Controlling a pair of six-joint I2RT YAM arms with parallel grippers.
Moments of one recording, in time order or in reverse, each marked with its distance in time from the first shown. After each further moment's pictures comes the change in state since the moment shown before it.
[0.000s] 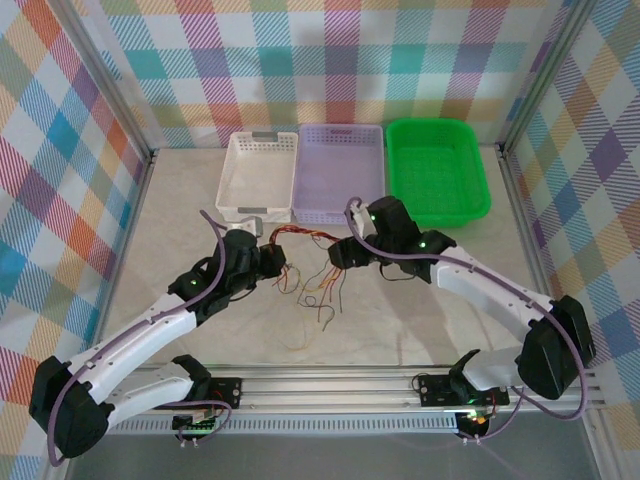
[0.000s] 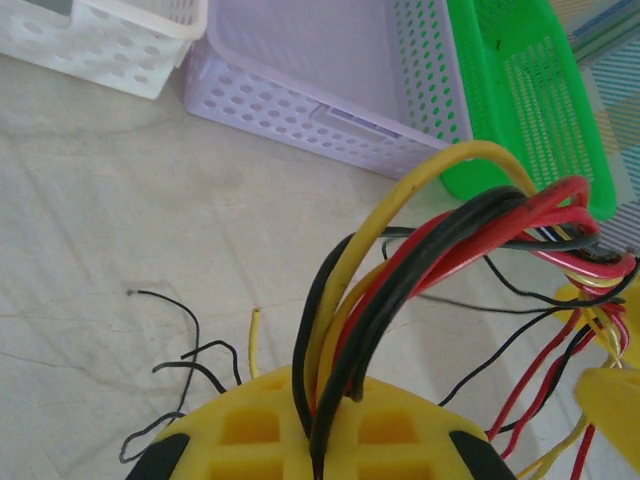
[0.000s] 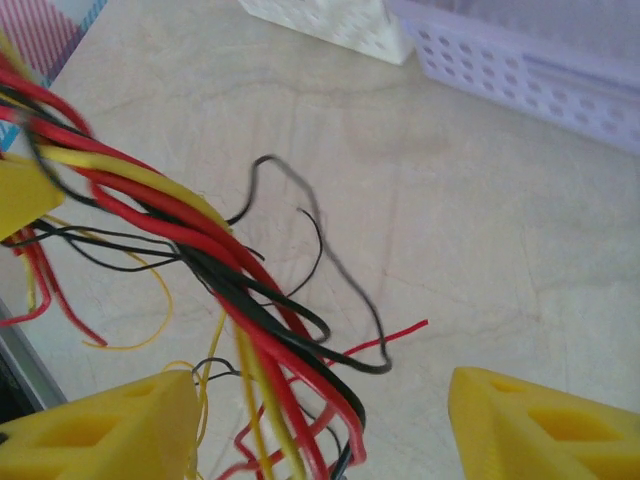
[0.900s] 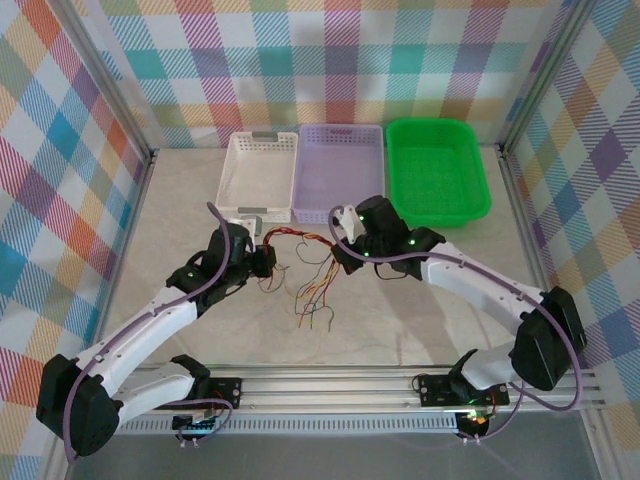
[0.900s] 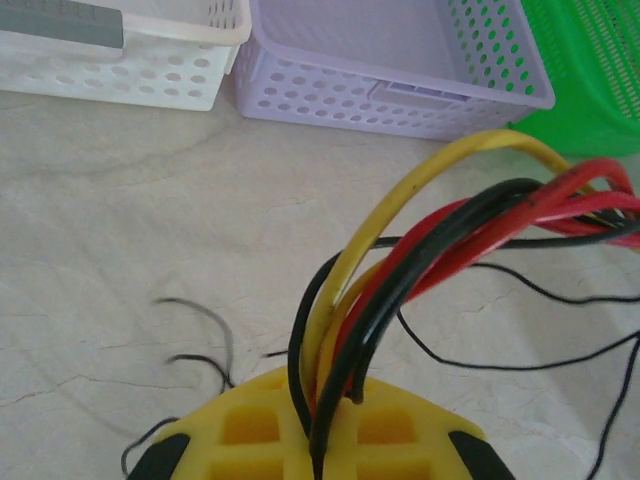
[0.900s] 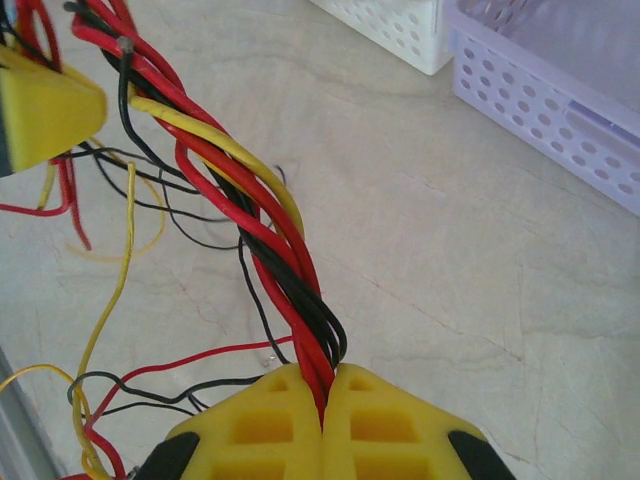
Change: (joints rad) left arm 0.132 0.042 0.001 -0.043 0.085 0.281; right arm 0.042 0.083 0.105 -0.062 0.031 -0.228
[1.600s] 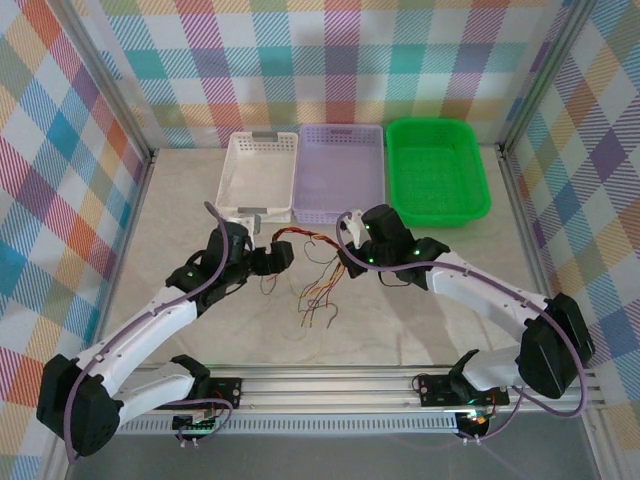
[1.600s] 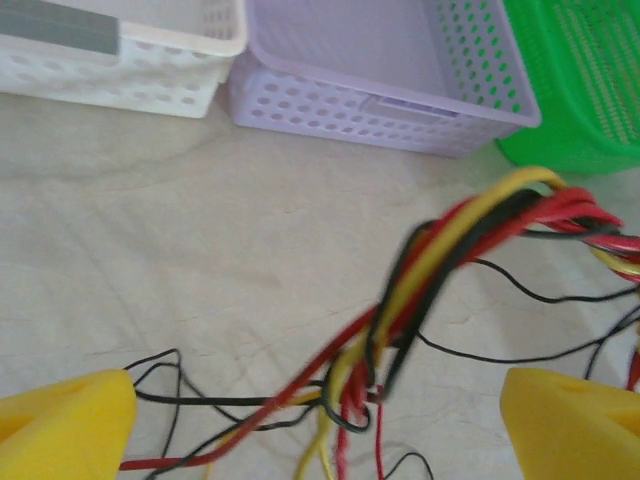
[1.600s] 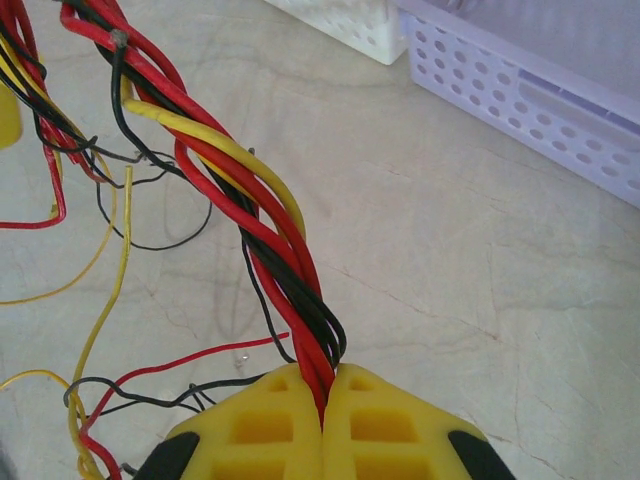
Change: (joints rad) left arm 0.007 -0.002 0.000 0.012 -0.003 -0.028; right arm -0.001 -0.063 -0.117 0.092 0.046 0.045
